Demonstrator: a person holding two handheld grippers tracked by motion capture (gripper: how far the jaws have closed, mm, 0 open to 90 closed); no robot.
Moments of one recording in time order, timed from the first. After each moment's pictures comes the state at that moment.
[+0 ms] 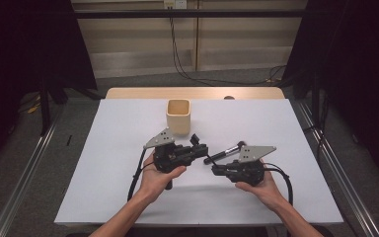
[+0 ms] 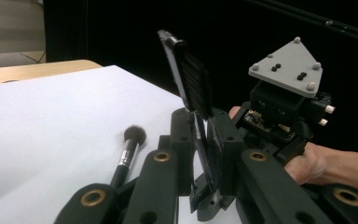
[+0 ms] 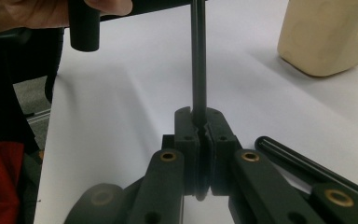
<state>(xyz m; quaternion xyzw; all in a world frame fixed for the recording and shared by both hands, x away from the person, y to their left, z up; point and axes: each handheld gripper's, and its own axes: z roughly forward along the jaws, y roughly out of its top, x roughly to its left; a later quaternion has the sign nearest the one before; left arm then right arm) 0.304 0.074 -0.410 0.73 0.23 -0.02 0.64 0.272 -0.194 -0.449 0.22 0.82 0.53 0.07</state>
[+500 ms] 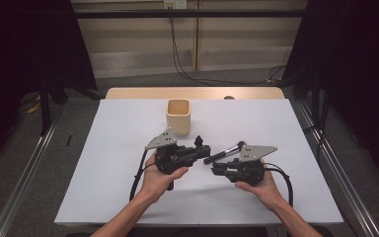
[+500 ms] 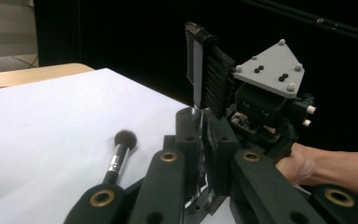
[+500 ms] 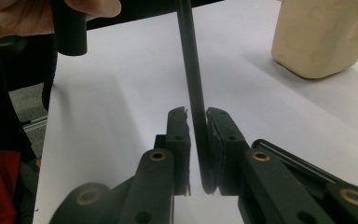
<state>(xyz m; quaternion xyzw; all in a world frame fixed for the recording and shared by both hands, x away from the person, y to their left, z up) 0.299 0.070 -0.403 0.73 0.22 -0.02 0.65 0.271 -0.194 -0.448 0.23 0.81 0.53 0.07</state>
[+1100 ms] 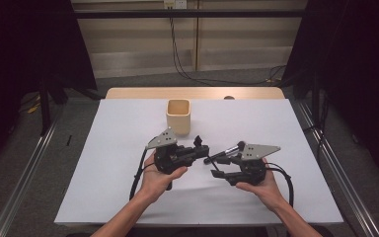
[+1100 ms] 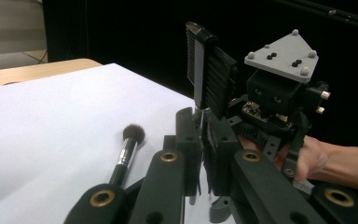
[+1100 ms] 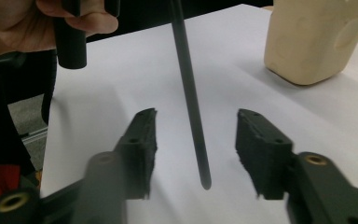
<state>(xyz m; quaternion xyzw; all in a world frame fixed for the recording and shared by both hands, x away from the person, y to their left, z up) 0.300 0.072 -0.402 0.74 0.23 -0.01 0.63 0.270 -0.197 -0.444 0.25 0.79 0.55 0.08</state>
